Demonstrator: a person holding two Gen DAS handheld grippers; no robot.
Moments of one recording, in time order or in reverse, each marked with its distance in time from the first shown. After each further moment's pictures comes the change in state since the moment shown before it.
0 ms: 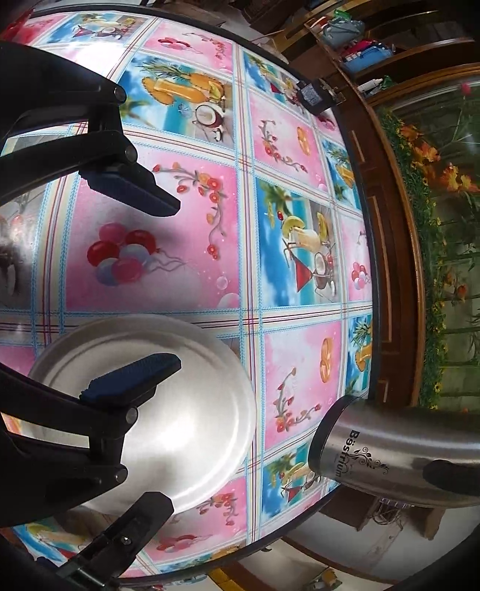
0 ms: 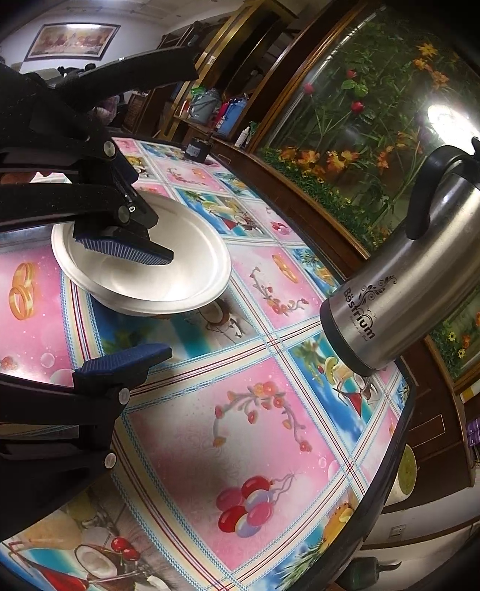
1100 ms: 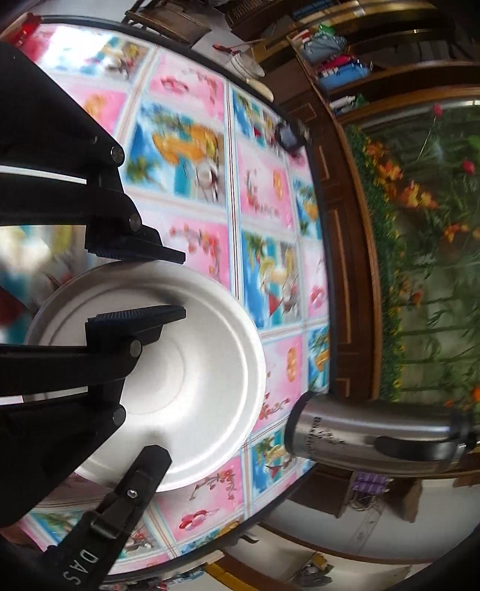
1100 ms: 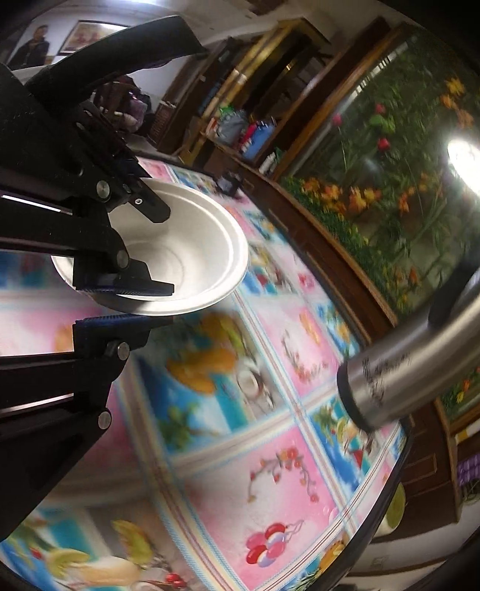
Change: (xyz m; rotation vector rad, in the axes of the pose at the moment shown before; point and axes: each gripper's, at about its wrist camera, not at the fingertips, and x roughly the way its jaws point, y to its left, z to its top) left arm -0.076 0.044 -0.037 -0.009 -0.175 -0.002; right arm -0.017 0.057 -0.039 -0.112 0.022 0.098
